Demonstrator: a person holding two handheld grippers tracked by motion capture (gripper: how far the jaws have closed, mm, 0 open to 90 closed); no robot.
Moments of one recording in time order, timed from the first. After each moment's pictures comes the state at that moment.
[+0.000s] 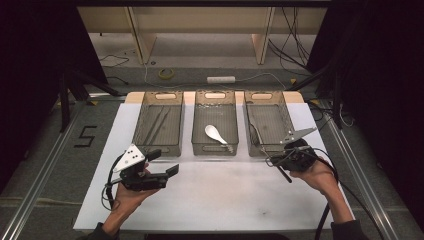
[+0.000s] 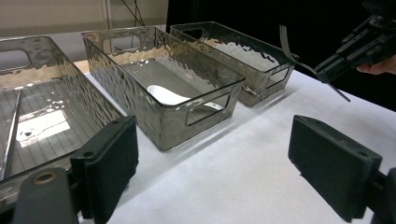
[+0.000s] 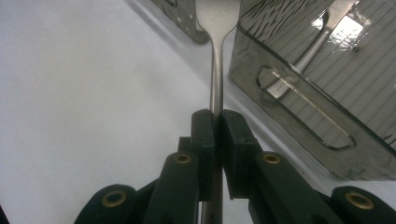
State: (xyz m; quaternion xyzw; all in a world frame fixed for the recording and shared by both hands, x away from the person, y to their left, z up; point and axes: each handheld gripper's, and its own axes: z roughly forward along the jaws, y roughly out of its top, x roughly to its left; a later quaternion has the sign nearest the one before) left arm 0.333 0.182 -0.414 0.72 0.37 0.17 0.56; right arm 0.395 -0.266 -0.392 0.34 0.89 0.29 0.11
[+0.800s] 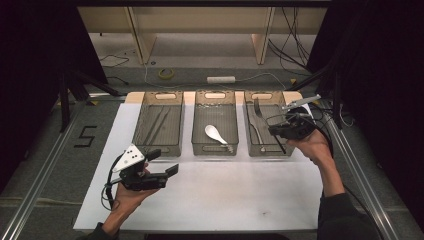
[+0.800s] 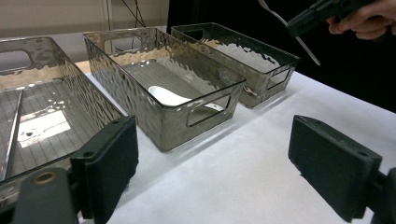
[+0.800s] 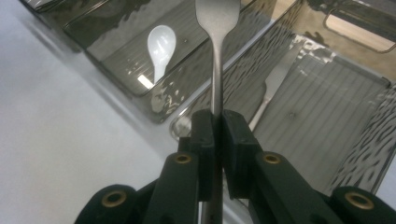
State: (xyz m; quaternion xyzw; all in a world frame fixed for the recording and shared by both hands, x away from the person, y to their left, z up) left arm 0.333 0.183 -0.414 0.72 0.37 0.17 0.56; right arm 0.458 -0.264 -0.350 0.38 0.85 0.34 0.13
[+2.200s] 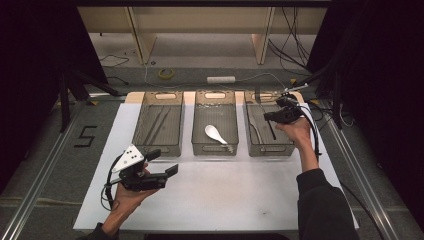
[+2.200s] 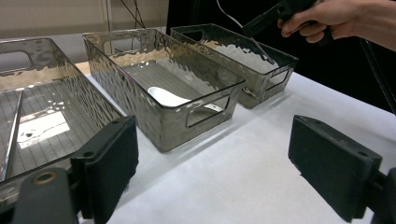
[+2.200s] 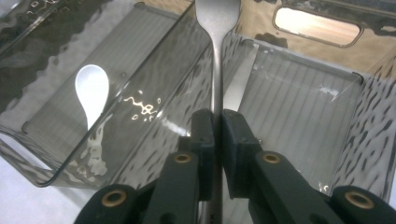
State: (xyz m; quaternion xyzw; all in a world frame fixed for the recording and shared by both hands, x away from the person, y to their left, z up) left arm 0.332 0.184 -0.413 0.72 0.37 0.17 0.56; right arm 0.528 -0.256 -0.379 0.48 0.80 0.33 0.14
